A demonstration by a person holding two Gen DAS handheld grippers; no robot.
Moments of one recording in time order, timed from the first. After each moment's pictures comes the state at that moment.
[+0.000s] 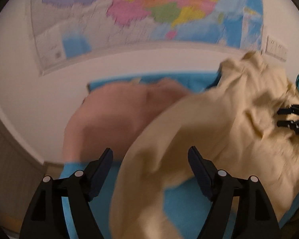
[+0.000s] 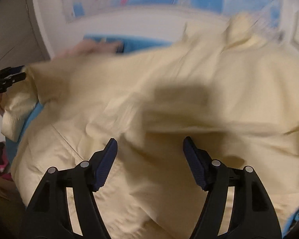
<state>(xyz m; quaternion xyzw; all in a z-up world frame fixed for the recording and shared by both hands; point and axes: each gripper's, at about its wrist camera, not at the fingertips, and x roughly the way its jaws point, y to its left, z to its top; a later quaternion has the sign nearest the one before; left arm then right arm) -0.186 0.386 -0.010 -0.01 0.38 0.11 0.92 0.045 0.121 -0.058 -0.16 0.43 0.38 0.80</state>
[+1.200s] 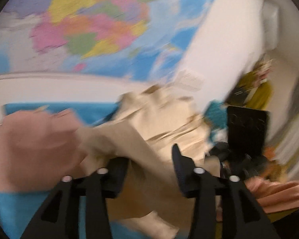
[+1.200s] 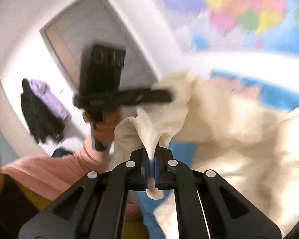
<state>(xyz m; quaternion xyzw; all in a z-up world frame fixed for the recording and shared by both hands) -0.174 0.335 0.096 -0.17 0.28 -0.24 0.91 -0.058 0.190 0.076 0.03 0.34 0.68 0.64</state>
